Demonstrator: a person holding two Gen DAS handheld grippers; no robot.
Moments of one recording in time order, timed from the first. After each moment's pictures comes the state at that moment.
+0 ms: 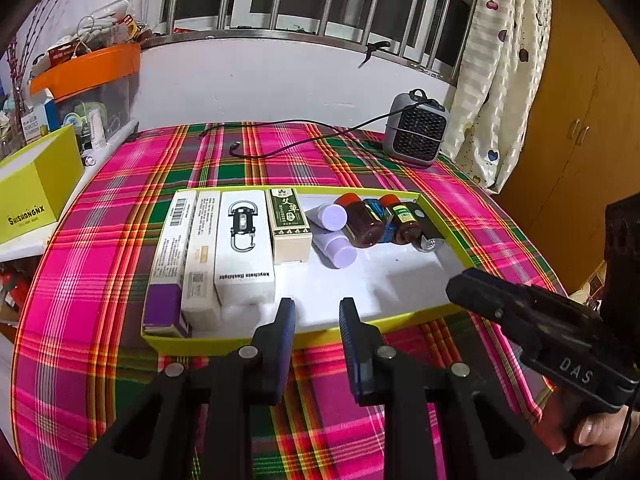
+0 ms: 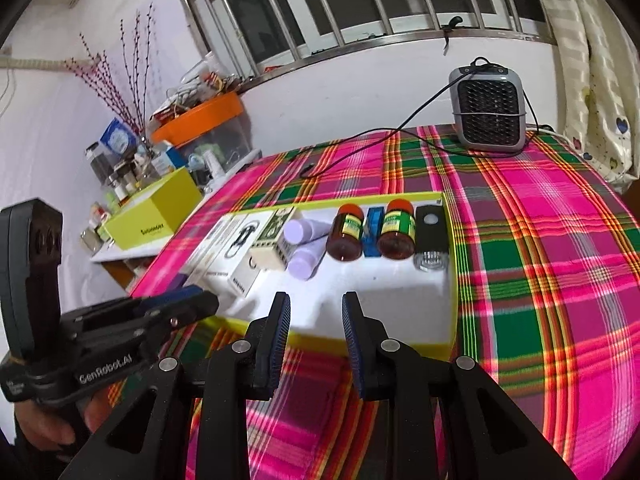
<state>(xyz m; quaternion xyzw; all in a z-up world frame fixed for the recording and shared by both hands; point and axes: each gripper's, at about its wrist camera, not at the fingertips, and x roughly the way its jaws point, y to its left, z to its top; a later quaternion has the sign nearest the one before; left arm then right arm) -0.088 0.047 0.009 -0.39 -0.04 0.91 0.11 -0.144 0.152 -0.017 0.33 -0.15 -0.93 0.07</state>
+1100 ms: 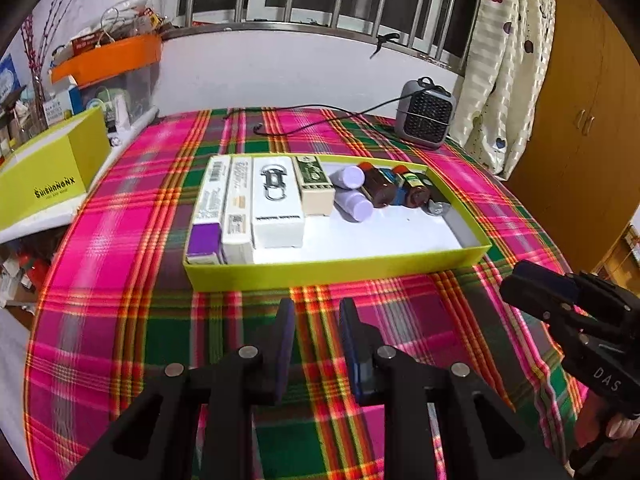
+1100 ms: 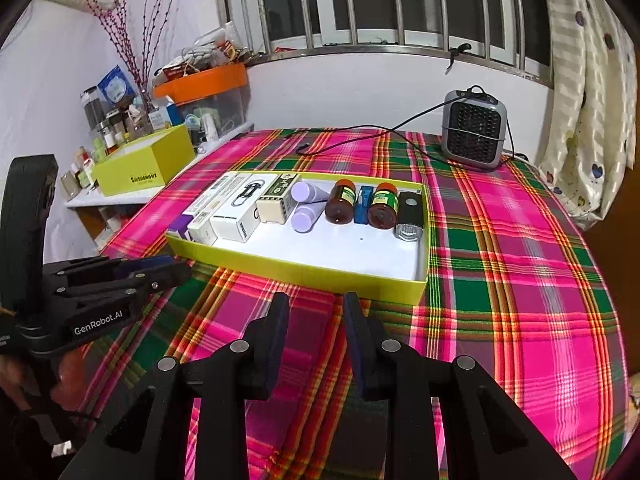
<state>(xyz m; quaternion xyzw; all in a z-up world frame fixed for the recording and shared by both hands) -0.043 0.032 0.004 -0.40 -0.03 0.91 0.09 -0.089 0.119 -0.001 0.35 -0.04 -0.94 0.03</state>
